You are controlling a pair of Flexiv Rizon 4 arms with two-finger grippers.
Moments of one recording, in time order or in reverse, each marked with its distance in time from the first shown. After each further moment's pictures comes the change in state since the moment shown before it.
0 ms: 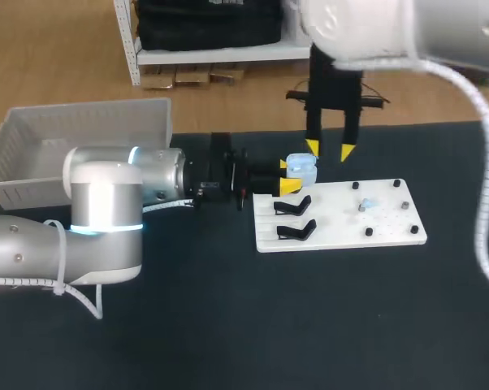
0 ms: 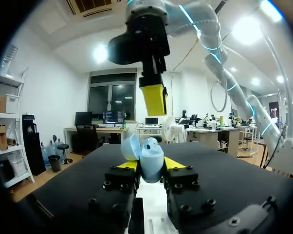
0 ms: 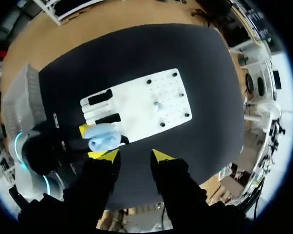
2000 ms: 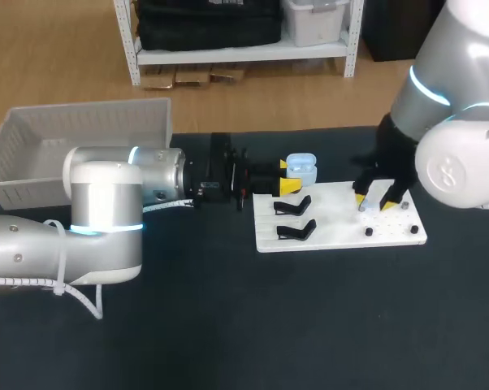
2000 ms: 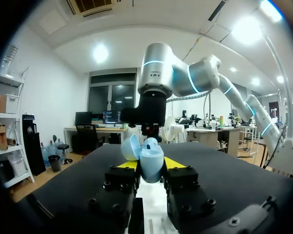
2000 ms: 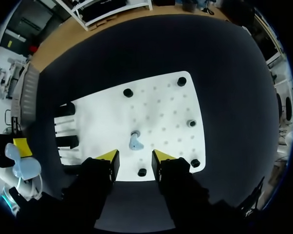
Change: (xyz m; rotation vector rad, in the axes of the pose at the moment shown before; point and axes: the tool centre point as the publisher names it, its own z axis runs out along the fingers) left arm 0.000 0.000 0.000 0.000 0.000 0.000; right arm -0.047 -0.065 0.132 -0.265 -0.133 -0.112
